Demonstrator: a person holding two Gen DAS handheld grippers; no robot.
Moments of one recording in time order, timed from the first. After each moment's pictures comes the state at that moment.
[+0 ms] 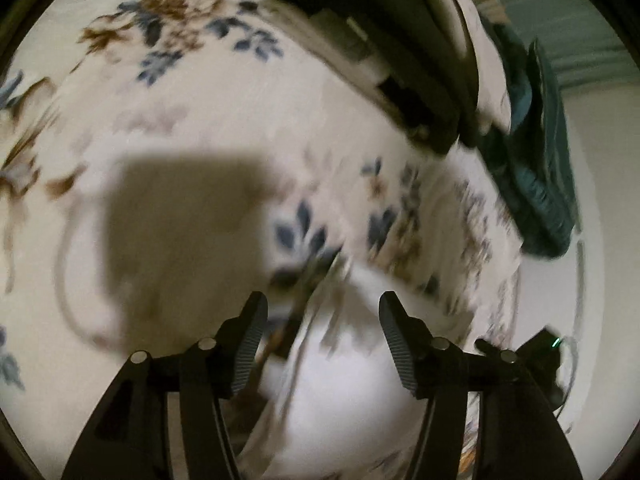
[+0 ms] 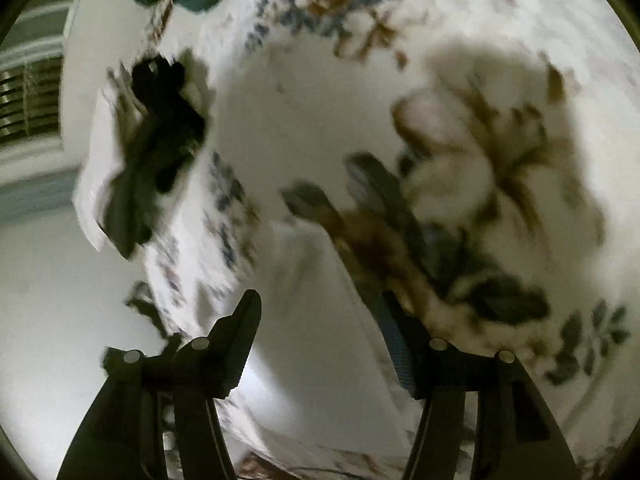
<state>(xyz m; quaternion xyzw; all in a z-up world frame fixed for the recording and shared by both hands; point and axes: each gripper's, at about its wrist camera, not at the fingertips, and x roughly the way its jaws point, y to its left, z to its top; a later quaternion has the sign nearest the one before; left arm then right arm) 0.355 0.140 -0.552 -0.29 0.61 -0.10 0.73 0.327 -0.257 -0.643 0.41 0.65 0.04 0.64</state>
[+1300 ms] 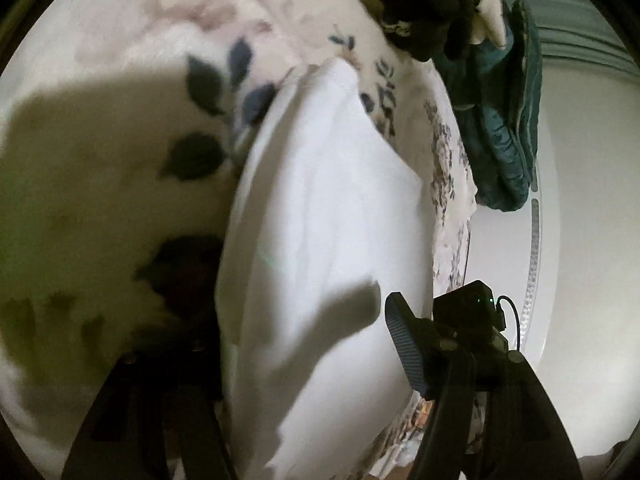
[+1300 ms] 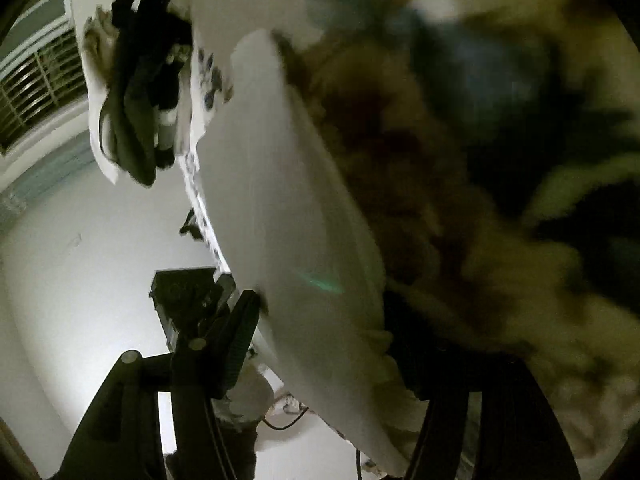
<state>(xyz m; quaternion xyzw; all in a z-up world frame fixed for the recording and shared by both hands) 0.346 0.089 -0.625 -0.37 0.63 -0.23 0.64 0.309 -0.219 -0.735 0.52 0.66 0.20 0.51</state>
